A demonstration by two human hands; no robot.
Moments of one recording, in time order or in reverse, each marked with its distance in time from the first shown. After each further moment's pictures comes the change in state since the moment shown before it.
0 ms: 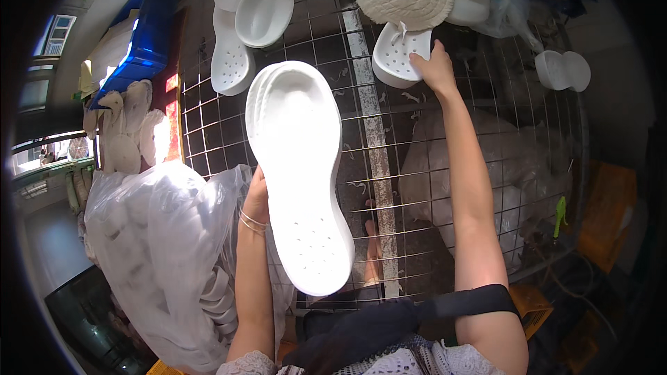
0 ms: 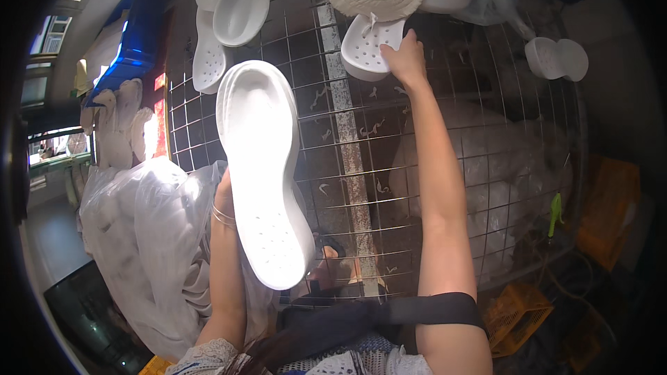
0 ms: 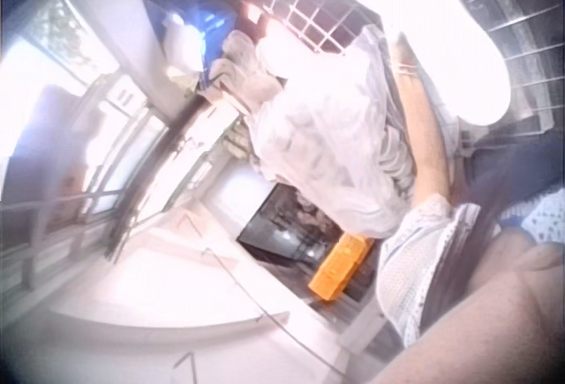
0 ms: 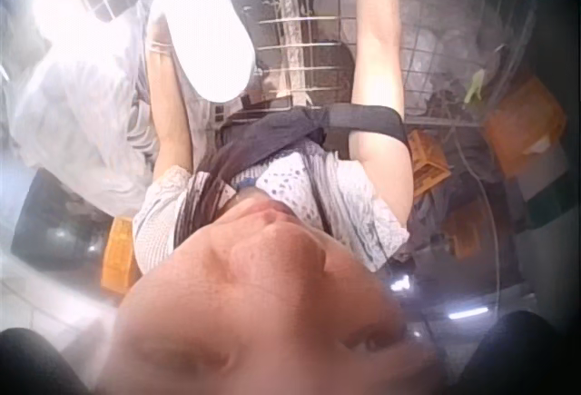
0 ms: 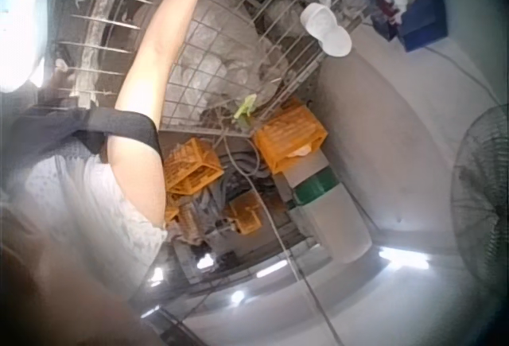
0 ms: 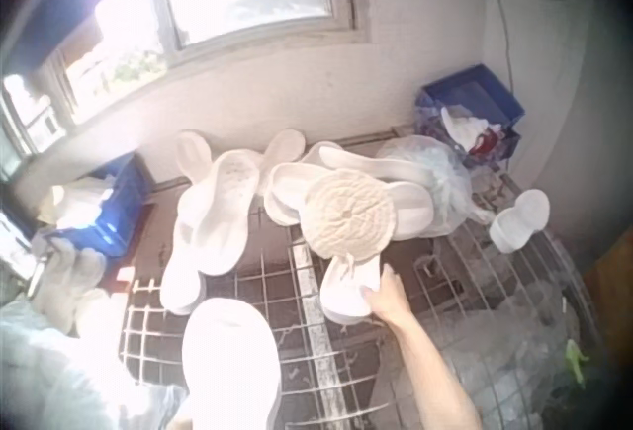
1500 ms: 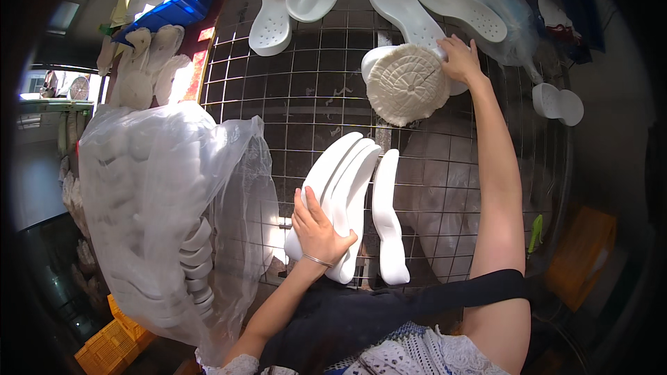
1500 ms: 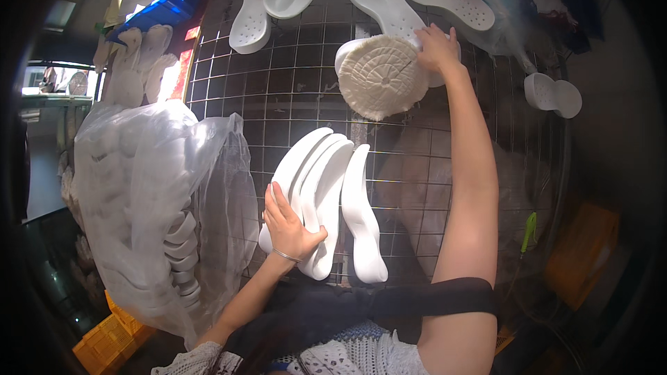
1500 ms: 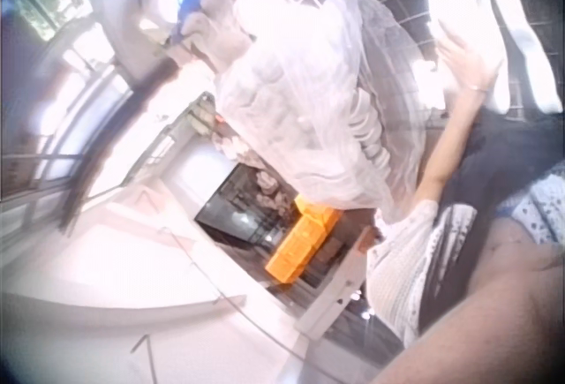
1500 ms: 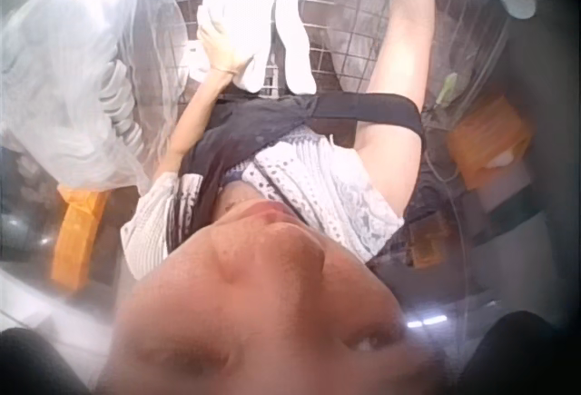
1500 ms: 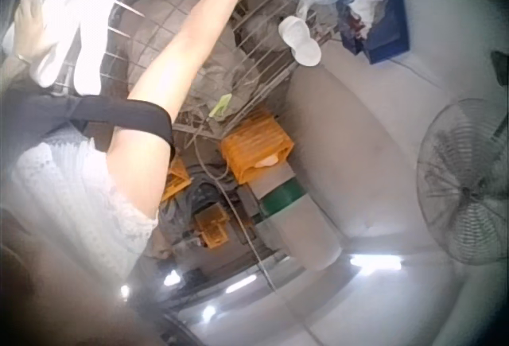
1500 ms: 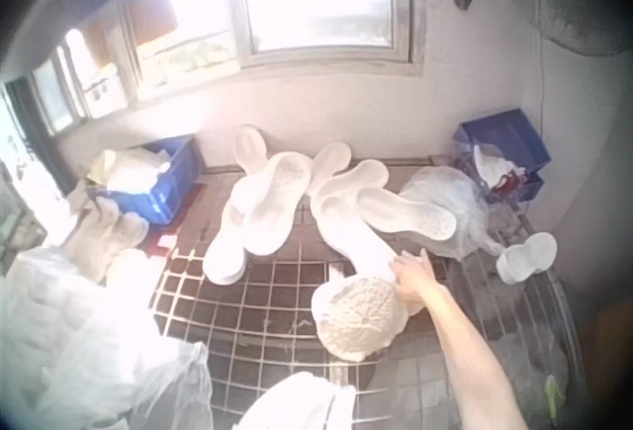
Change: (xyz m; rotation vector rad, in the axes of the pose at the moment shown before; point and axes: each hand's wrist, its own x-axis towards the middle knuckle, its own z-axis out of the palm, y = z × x) left_hand -0.146 -0.099 0.131 1.567 0.509 0.433; right_hand 0.052 0.037 -0.025 -0.690 -0.066 -0.812
